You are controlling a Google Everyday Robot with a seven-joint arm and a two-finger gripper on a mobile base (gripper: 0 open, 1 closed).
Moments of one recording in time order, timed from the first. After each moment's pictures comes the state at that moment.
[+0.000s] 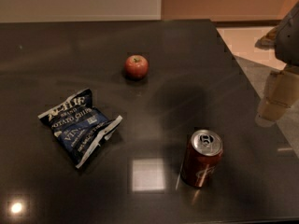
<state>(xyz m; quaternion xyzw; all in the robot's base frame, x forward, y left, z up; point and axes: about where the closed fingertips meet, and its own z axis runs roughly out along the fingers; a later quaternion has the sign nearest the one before) 0.438 -0.217 0.976 -0.60 0.78 -0.03 0.16</state>
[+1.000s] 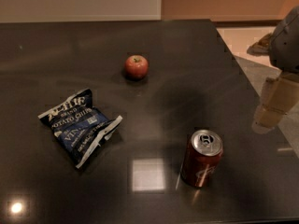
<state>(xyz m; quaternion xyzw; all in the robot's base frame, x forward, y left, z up) 0.431 -0.205 0.966 -0.62 0.76 -0.01 0.16</state>
